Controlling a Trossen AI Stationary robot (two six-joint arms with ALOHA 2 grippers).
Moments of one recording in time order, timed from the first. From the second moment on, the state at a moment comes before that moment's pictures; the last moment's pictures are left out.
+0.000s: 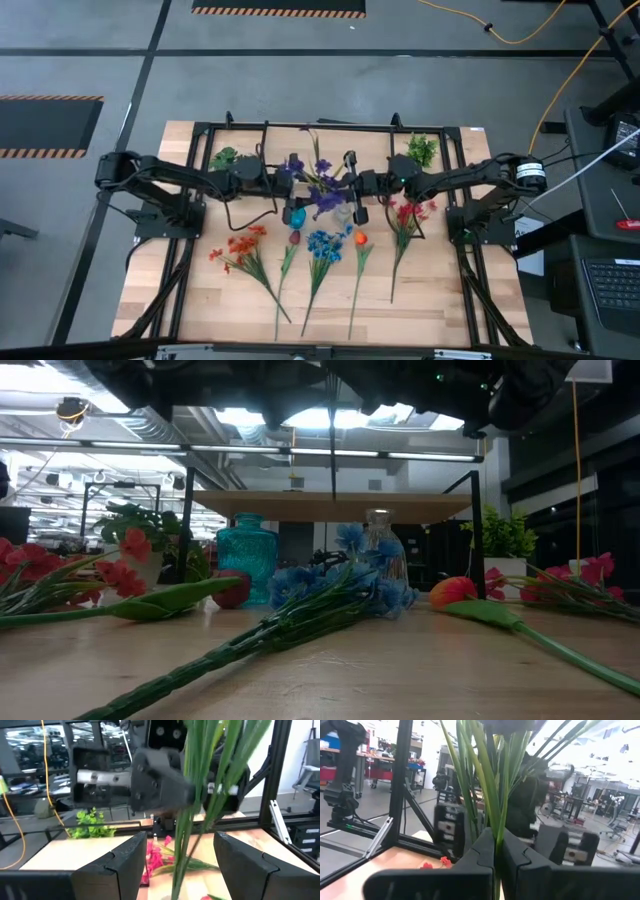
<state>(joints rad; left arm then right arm) 0.11 1.37 0.68 0.71 0.13 0.06 -0.12 1.54 0.76 0.97 -0.32 -0.16</state>
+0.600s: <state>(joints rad) 0.11 1.42 0.73 0.71 0.18 0.05 -0.12 1.54 0.76 0.96 -0.32 -0.17</state>
